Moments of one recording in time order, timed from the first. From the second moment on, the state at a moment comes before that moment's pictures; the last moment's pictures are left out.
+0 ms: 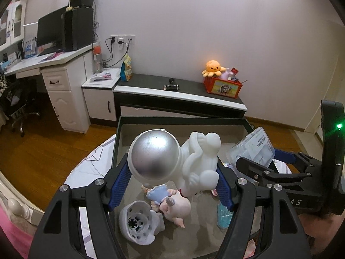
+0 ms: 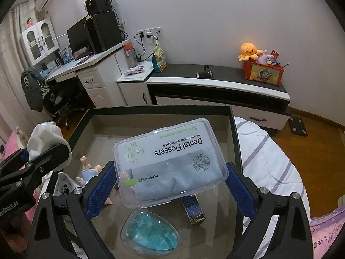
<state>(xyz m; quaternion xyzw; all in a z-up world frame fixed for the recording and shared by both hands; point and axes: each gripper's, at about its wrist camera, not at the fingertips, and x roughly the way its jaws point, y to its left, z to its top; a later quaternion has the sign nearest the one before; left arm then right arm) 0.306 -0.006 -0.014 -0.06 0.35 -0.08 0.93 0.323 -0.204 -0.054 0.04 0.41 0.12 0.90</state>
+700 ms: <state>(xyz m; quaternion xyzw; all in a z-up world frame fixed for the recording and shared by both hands) 0.273 0.007 0.009 -0.05 0.32 -0.05 0.94 0.301 -0.224 -0.038 0.09 0.40 0.12 0.90</state>
